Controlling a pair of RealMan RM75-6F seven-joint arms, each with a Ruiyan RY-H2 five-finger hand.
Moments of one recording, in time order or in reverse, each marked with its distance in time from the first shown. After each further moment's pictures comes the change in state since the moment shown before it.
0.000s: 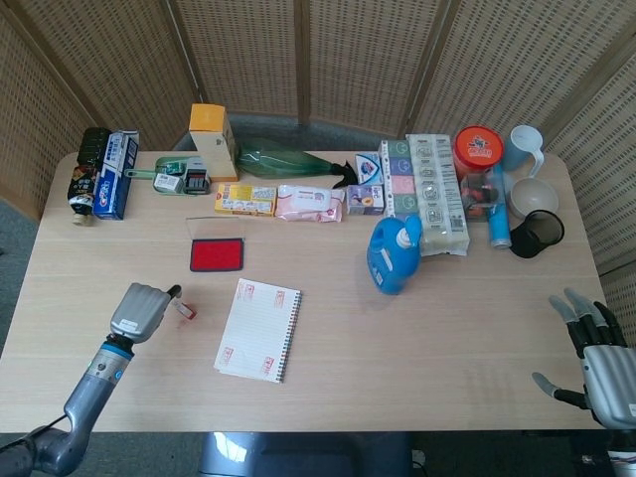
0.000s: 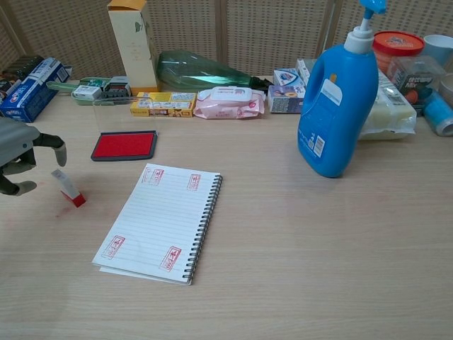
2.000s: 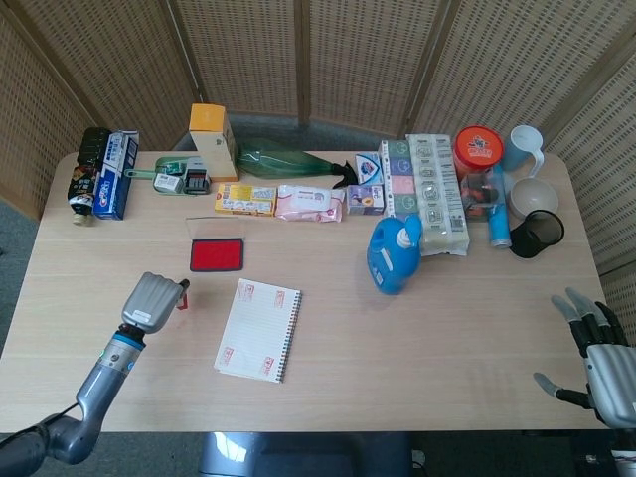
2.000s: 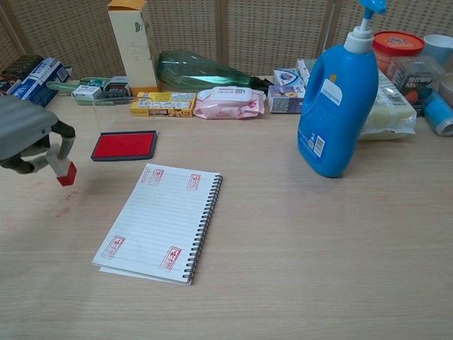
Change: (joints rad) left arm -0.074 -0.002 -0.008 -0.010 -0.020 0.032 0.128; right arm 0.006 0.021 -0.003 -0.003 0.007 -0.013 0.046
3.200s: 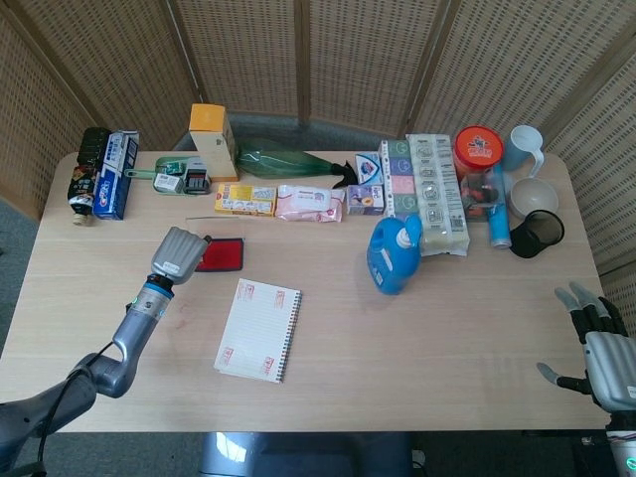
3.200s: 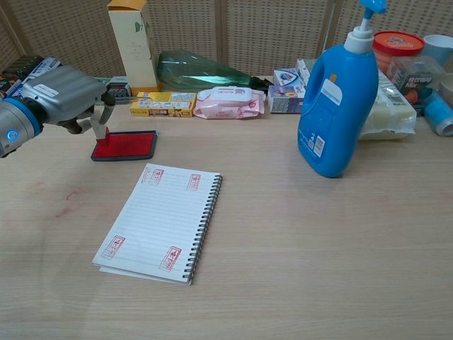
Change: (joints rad) left arm -0.234 -0.228 -0.085 0.461 -0.036 -0.166 -0.127; right arm 0.044 -0.025 0.041 0.013 0.146 -0.088 -0.055
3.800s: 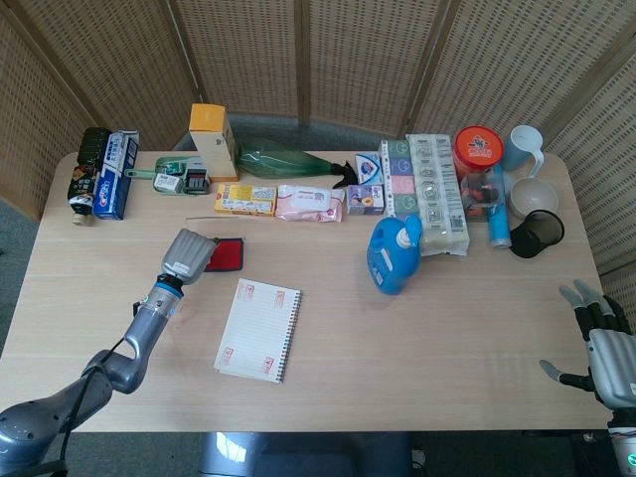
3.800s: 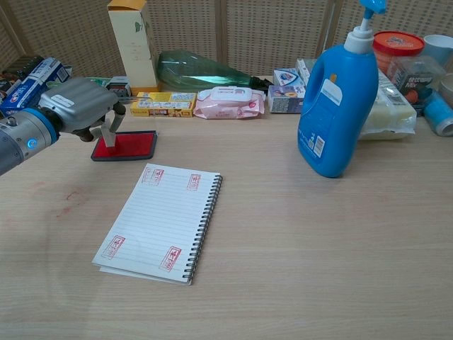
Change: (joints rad) left arm -0.036 -0.099 0.021 0.160 0.009 -0.025 -0.067; right arm 0.005 0.000 0.010 0.005 0.028 -0.008 0.003
